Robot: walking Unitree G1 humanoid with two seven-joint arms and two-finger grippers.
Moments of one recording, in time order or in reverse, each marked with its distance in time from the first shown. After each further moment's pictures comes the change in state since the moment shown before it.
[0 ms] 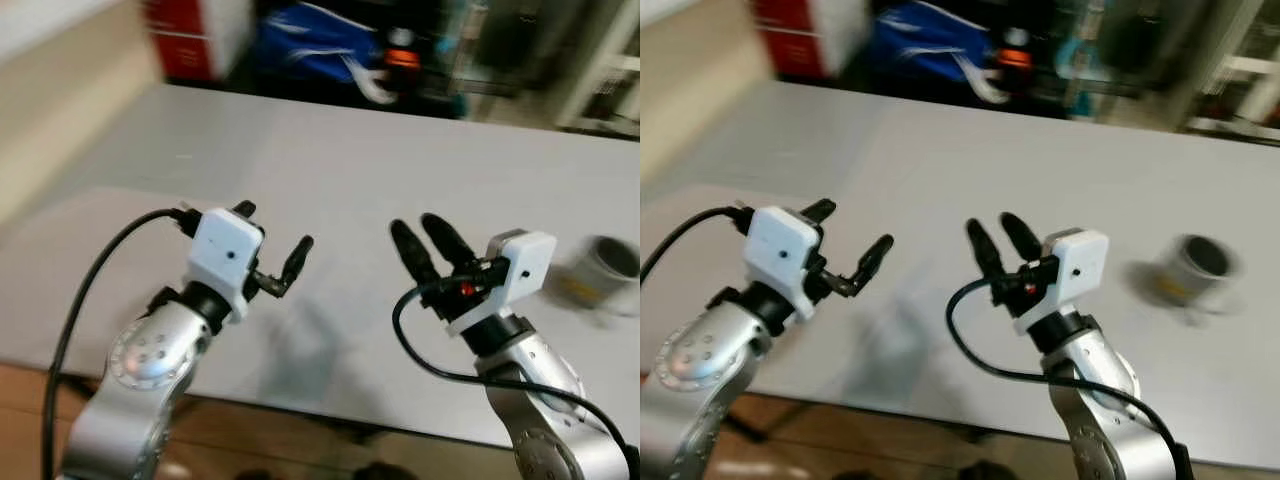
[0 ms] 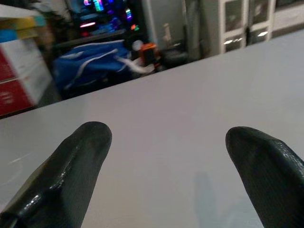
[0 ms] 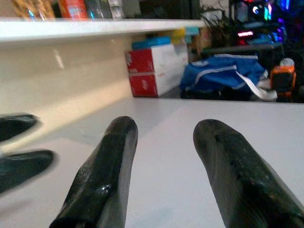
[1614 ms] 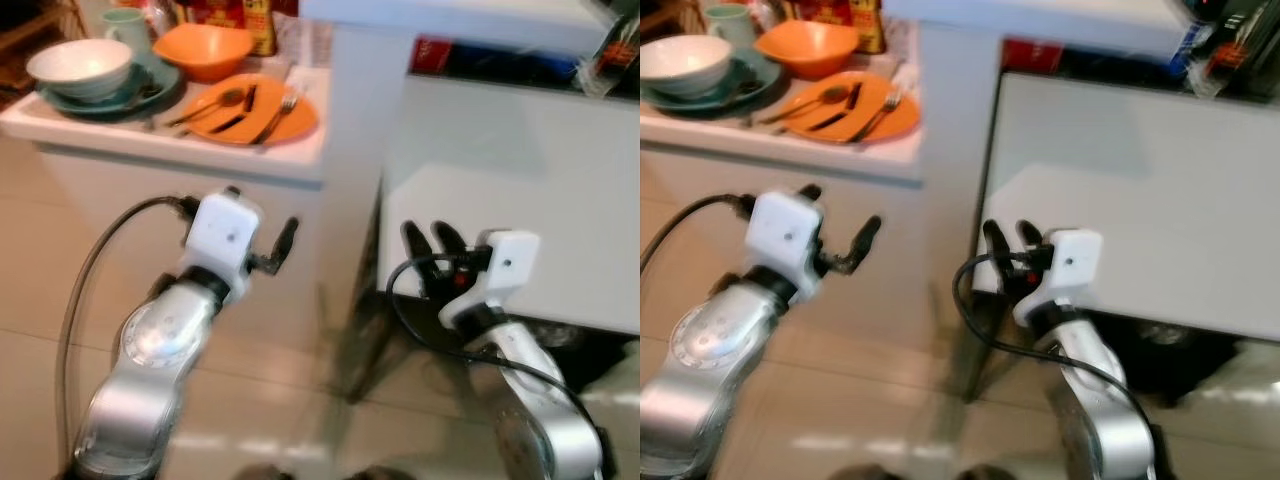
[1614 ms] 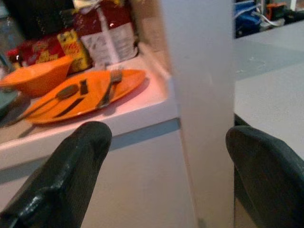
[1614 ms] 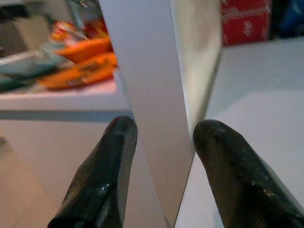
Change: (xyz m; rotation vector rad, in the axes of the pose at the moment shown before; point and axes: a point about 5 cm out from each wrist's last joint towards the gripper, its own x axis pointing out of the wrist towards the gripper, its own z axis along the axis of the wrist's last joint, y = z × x) left arm 0.024 0.013 -0.001 0.015 -0.019 0.118; right arm 0.011 -0.018 -0.024 0.031 0.078 -0.205
